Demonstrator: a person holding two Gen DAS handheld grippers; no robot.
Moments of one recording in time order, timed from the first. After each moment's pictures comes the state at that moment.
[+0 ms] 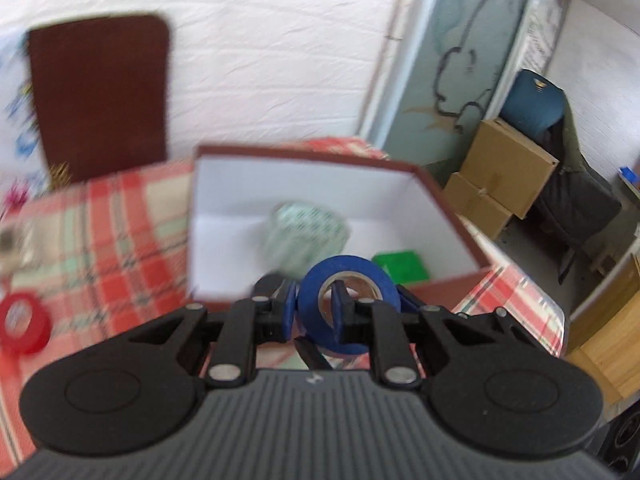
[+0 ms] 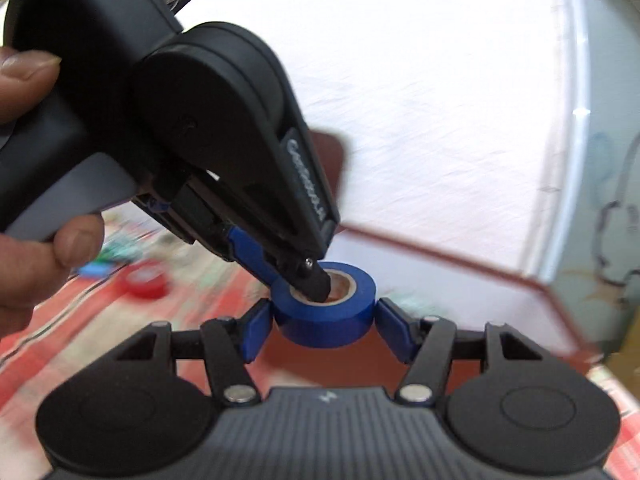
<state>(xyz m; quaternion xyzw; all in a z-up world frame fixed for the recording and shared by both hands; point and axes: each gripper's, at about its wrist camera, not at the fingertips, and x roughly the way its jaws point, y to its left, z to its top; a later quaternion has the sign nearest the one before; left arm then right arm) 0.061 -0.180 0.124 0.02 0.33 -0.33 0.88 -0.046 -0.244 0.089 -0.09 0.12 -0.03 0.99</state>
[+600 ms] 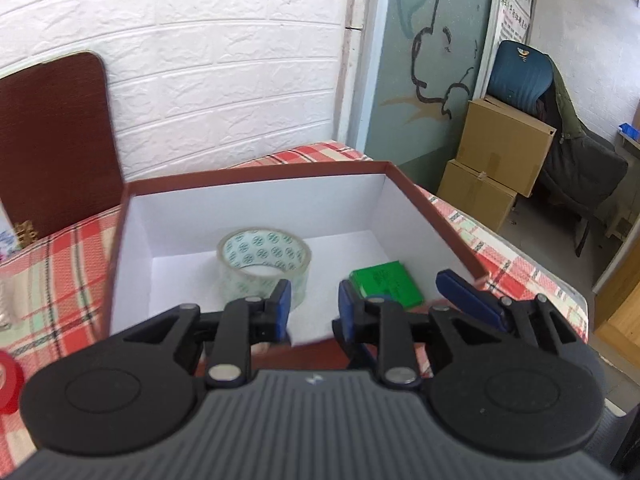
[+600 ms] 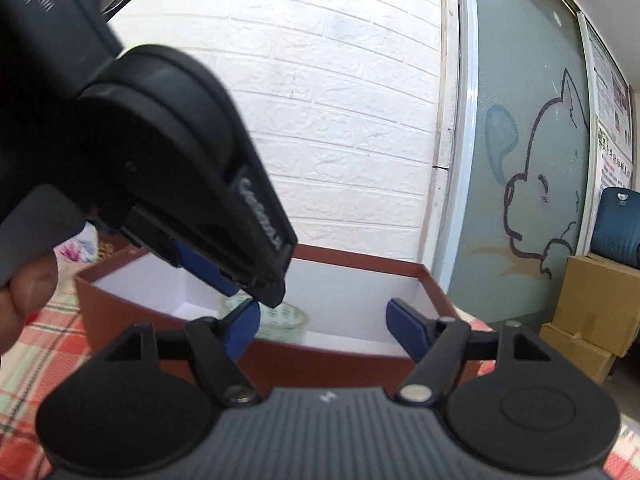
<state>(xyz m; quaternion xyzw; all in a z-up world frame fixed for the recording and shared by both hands) 0.055 -0.216 0.114 0.08 0.30 -0.33 0.89 -0.027 -0.325 0.076 -0.04 0.10 -0.14 0.98</state>
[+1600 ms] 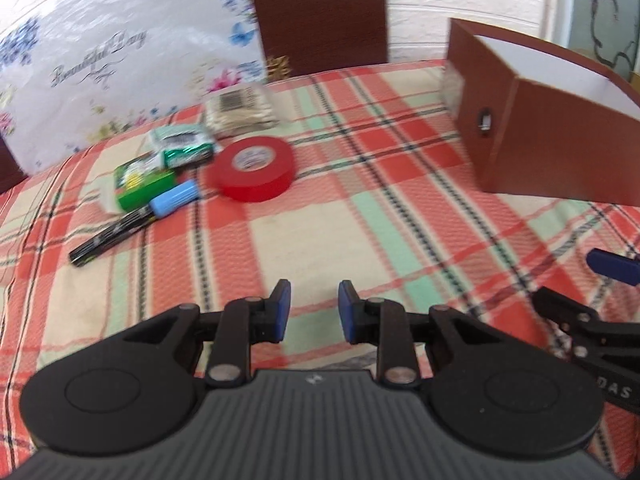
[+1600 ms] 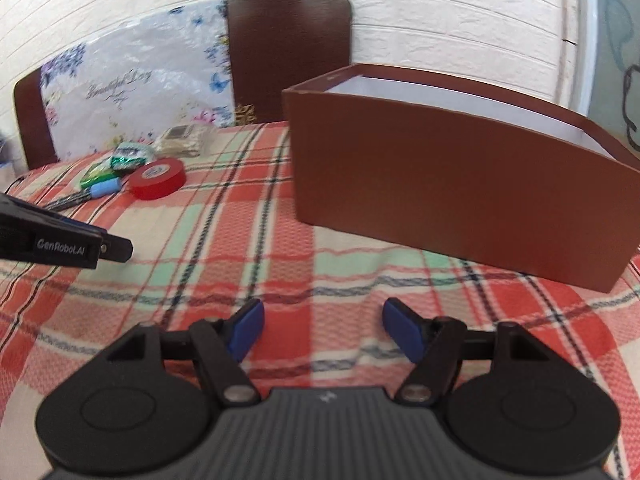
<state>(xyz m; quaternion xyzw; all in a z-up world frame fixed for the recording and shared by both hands) 0.044 -0.019 0.027 0.09 0.37 -0.08 0.92 -0.024 -0.229 0.031 0.00 0.32 0.01 0.95</state>
